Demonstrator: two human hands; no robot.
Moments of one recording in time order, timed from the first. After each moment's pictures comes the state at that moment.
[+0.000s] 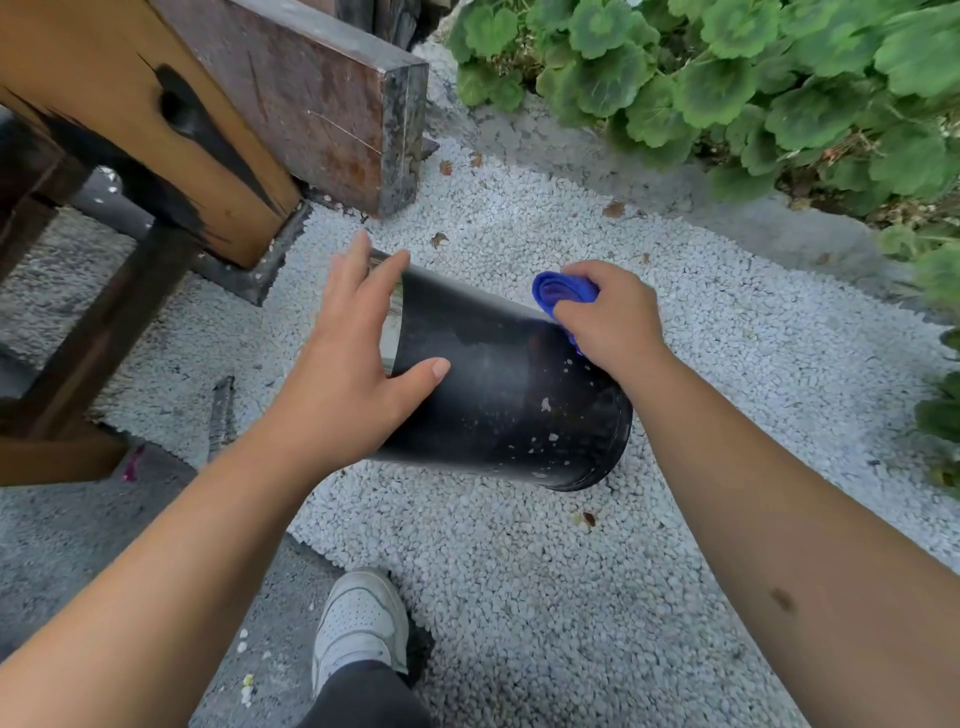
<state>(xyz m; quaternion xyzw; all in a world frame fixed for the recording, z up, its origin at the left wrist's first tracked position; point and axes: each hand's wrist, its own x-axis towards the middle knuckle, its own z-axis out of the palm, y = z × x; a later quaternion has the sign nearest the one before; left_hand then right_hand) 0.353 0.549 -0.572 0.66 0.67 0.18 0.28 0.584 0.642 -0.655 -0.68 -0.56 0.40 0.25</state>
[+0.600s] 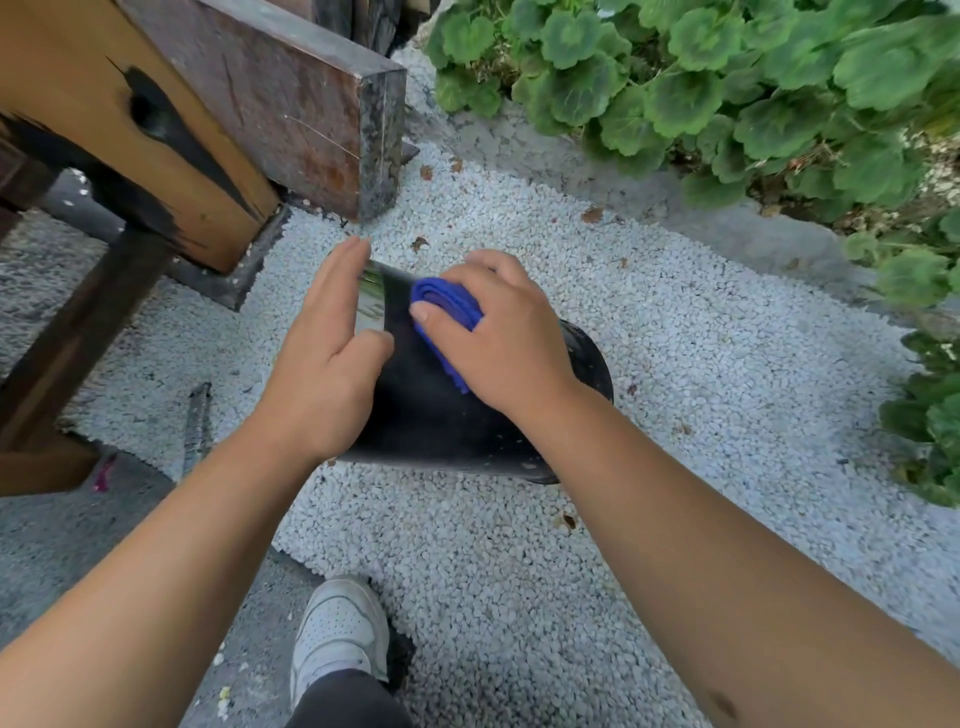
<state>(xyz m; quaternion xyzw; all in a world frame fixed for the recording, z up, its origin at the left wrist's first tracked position) 0.367 0.561 -0.568 0.61 0.68 0.26 0.31 0.523 0.605 -0.612 -0.56 -0.69 0.35 0.30</state>
